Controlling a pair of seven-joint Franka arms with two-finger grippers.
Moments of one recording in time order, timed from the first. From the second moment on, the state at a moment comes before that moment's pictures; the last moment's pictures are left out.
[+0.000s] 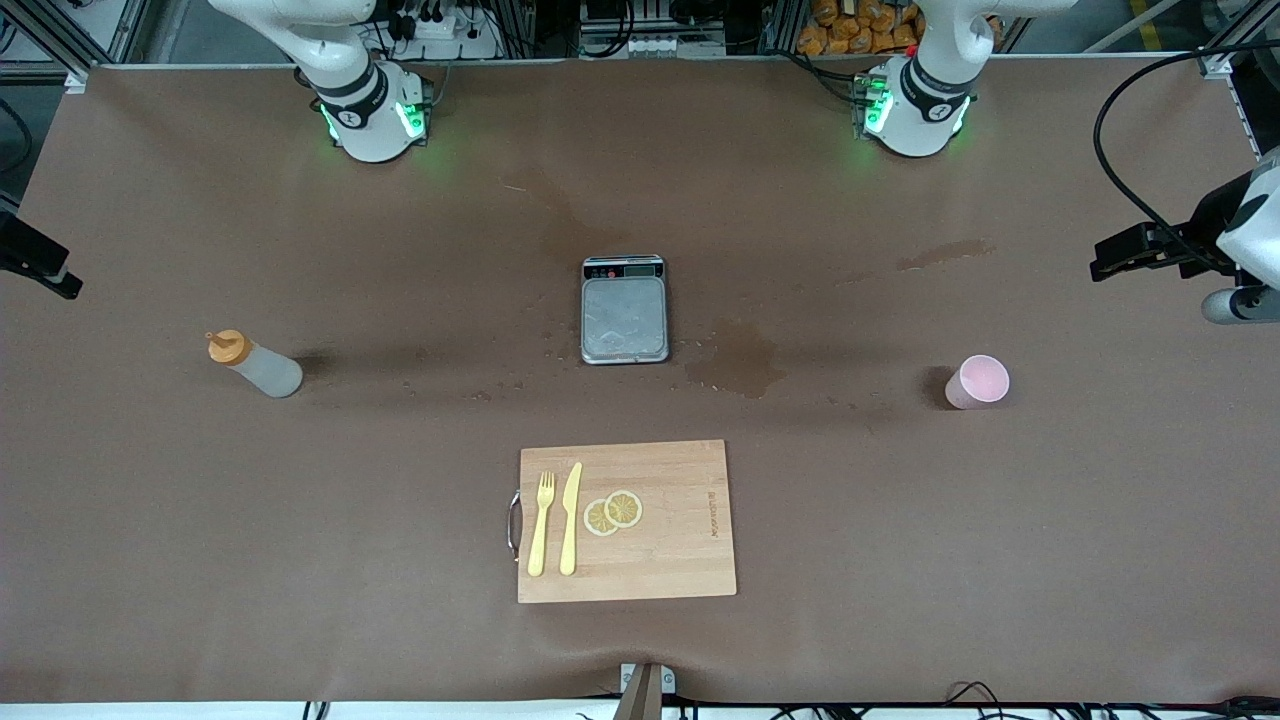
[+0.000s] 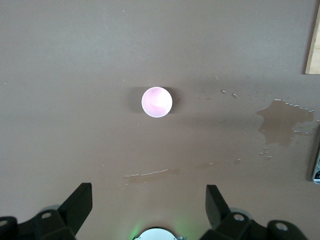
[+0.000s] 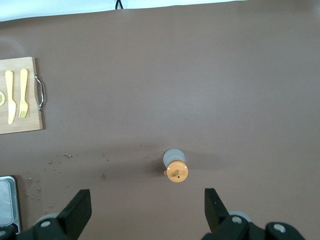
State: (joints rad) left arm -0.13 0.09 0.11 -1.49 -0.01 1.45 -0.04; right arm -0.09 0.02 -0.02 -1.50 0.02 1.63 -0.05
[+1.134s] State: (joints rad) left arm -0.13 0.09 0.11 -1.62 -0.01 1.64 -0.04; right arm -0.13 0.02 -0.03 -1.50 0.04 1.56 -0.05
